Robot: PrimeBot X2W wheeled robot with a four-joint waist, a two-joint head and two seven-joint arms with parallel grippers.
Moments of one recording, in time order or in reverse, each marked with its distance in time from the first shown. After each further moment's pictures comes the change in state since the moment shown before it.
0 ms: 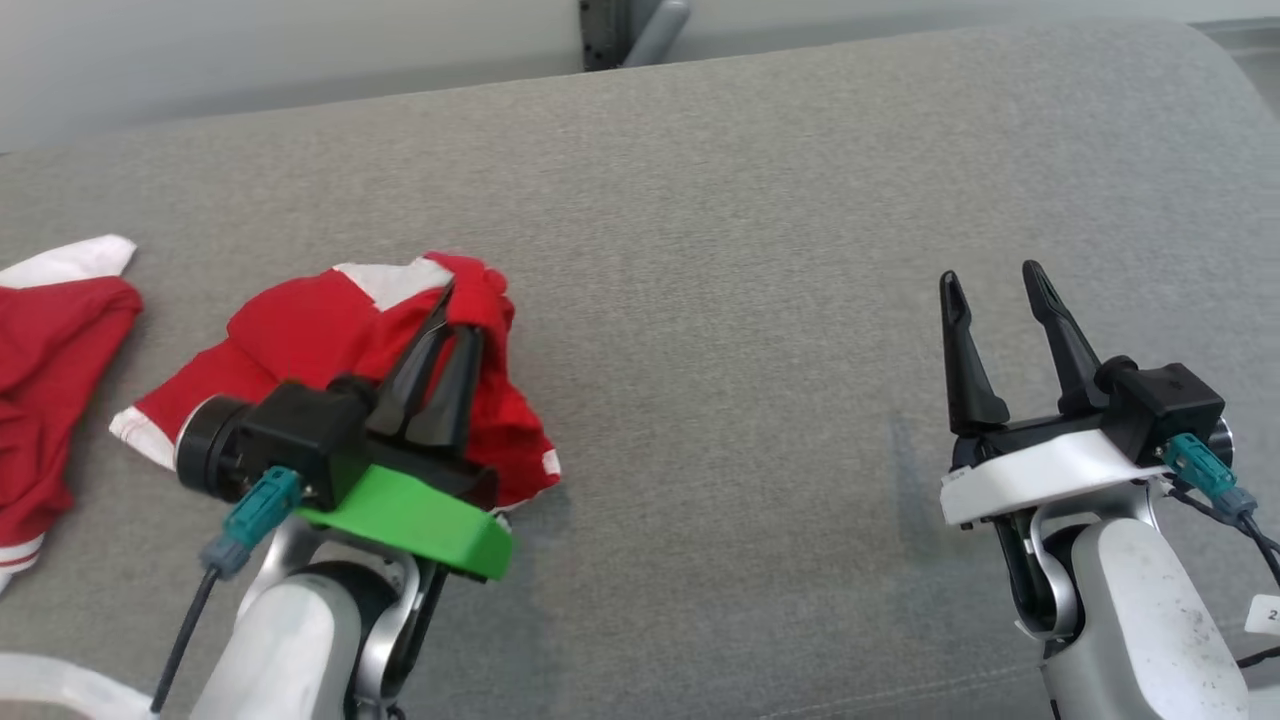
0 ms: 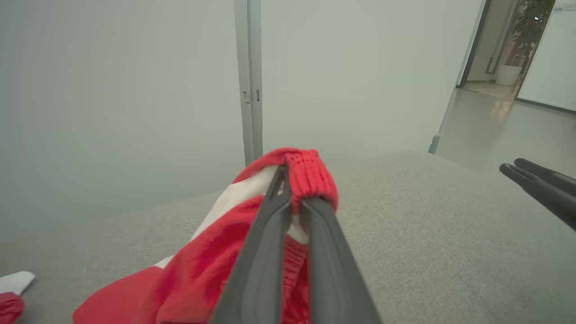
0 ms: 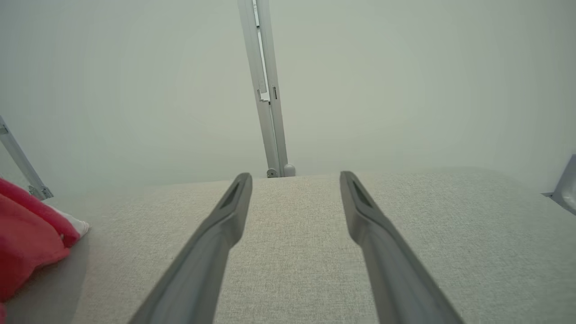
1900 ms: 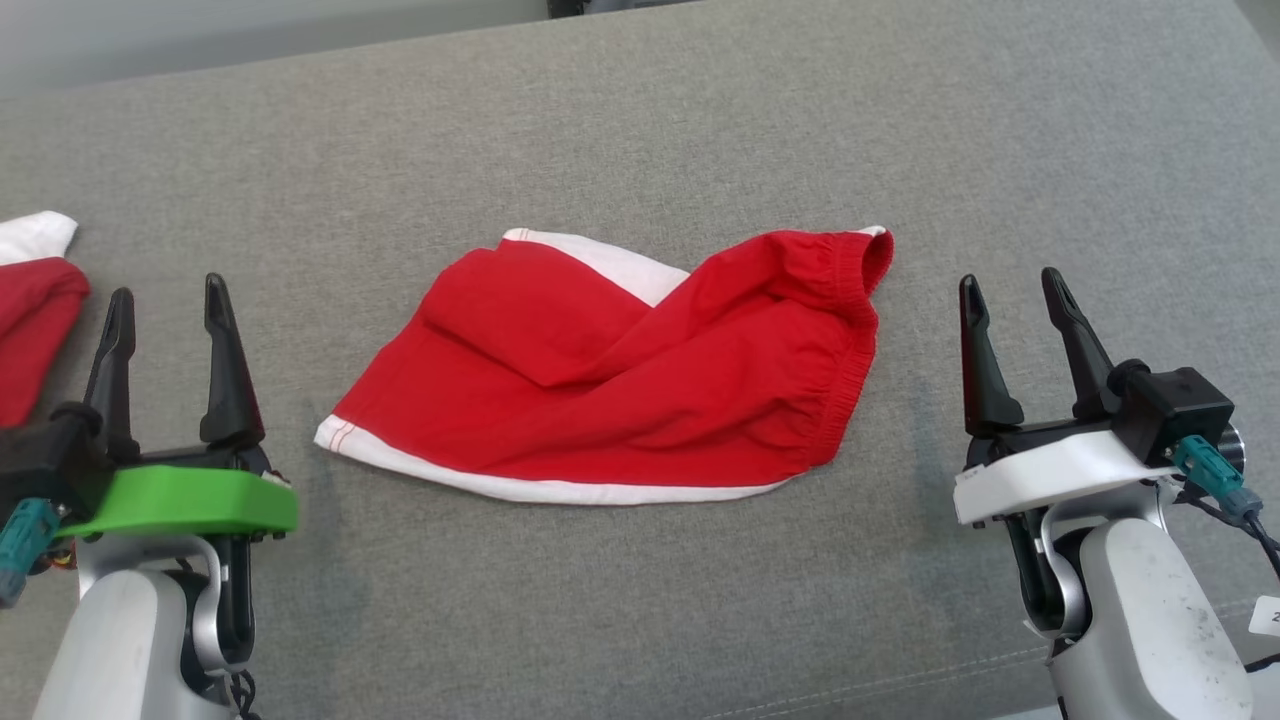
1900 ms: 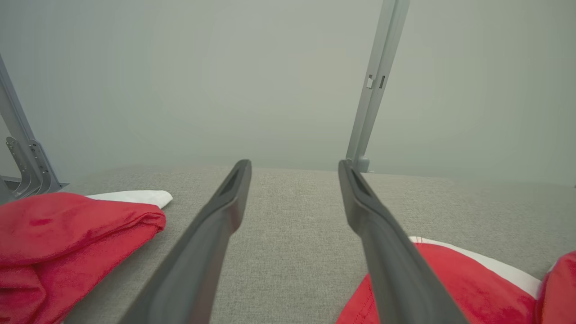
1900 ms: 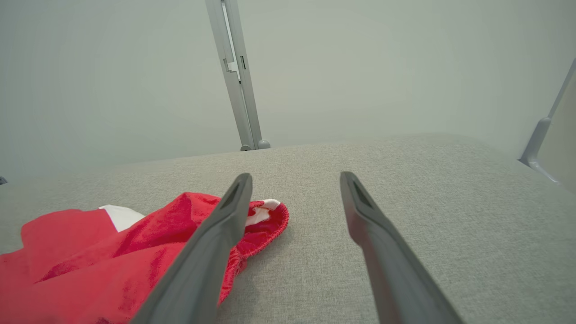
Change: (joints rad) left arm -0.045 0.061 0.217 0.332 -0.128 0.094 -0.293; right arm -0.020 0.002 -0.034 0.062 -0.003 0.000 -0.036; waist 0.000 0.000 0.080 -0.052
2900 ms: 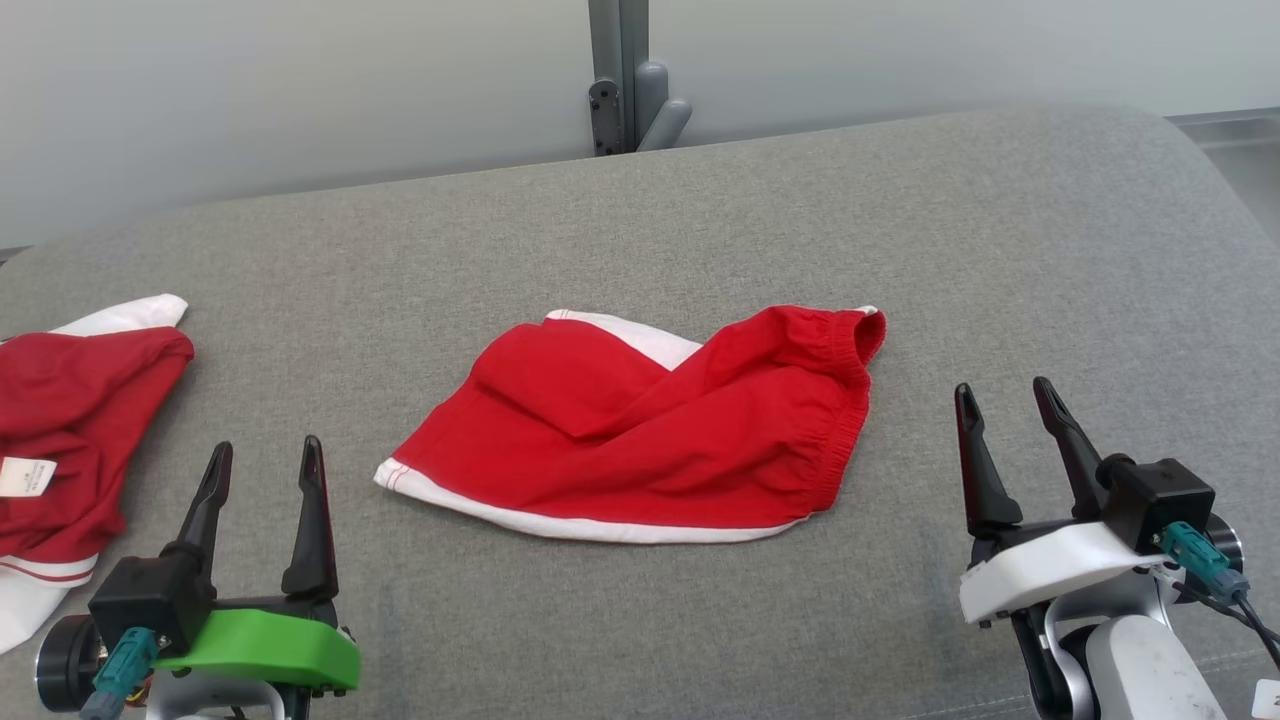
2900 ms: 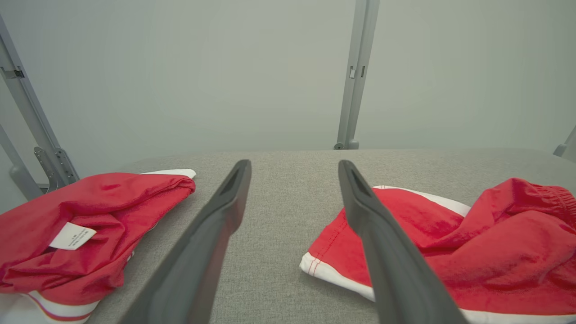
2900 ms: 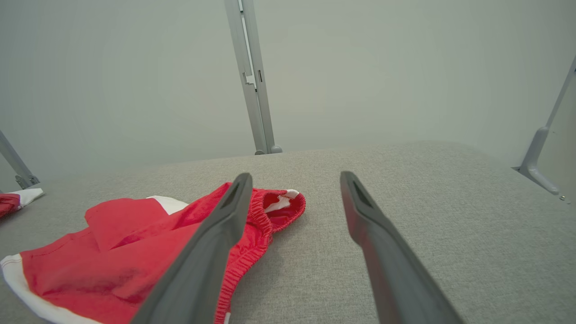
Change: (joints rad) left arm 0.254 0.026 -0.085 -0.122 0.040 0.043 0.054; right arm 0.170 0.000 0.006 -0.054 -0.005 0.000 0.052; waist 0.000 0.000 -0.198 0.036
